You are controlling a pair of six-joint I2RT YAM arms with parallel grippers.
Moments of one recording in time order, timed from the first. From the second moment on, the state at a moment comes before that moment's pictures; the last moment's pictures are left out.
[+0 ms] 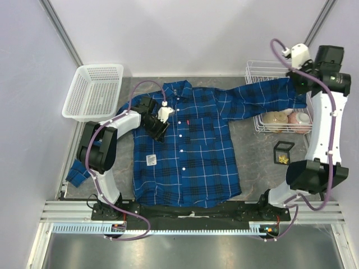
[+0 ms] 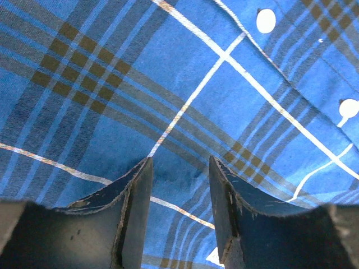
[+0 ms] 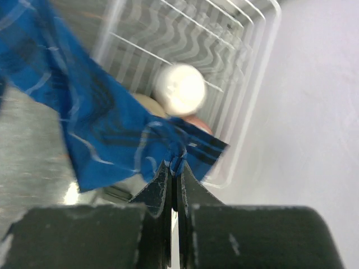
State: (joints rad) left arm -0.34 1.85 1.20 -0.54 0.36 0.39; right arm -0.23 1.55 1.90 -1.03 -0.15 -0.67
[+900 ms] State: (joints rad) left arm -0.35 1.91 1.30 -0.58 0.37 0.38; right arm -0.49 2.00 1.92 -0.76 0.19 -0.73
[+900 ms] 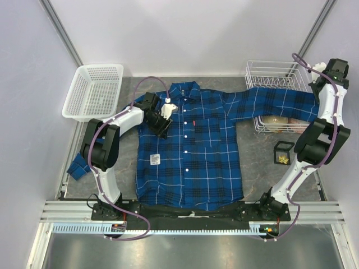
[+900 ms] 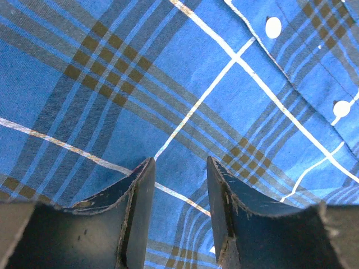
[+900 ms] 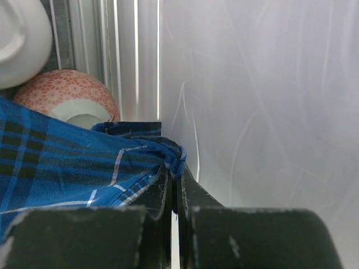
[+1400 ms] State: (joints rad) left arm -0.33 1.80 1.30 -0.57 0.45 0.32; right arm -0.42 2.04 1.89 -0.72 0.24 -0.73
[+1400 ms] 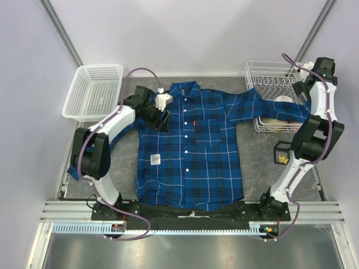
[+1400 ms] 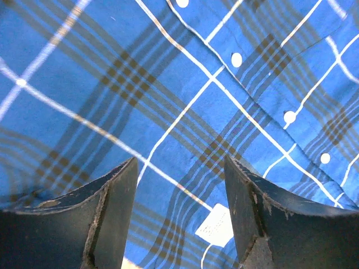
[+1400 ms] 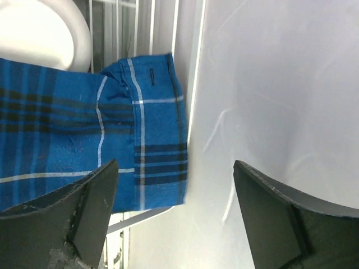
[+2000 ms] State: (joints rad) left arm 0.08 1.59 1.12 -0.70 0.54 0.47; right arm 0.04 1.72 1.75 -1.04 -0.27 -0.71
